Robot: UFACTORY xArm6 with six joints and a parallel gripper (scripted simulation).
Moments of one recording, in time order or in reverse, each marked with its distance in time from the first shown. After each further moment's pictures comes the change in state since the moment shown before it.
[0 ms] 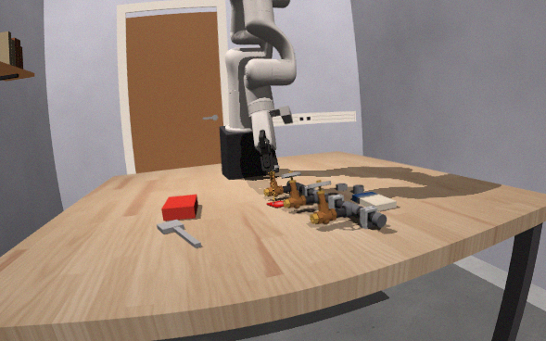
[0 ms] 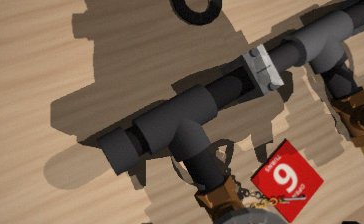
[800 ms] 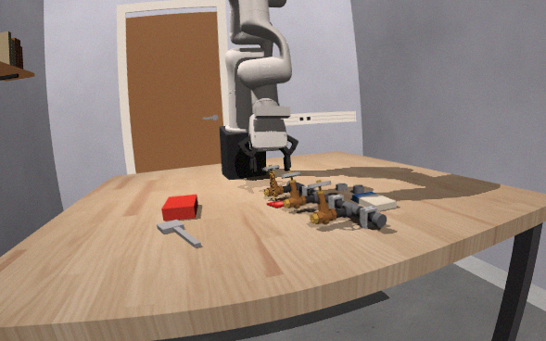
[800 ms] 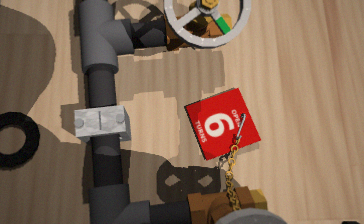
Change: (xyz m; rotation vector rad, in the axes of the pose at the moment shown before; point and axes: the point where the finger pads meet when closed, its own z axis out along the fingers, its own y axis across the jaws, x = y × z) arm 0.000 0.000 0.000 -0.037 -0.071 1.175
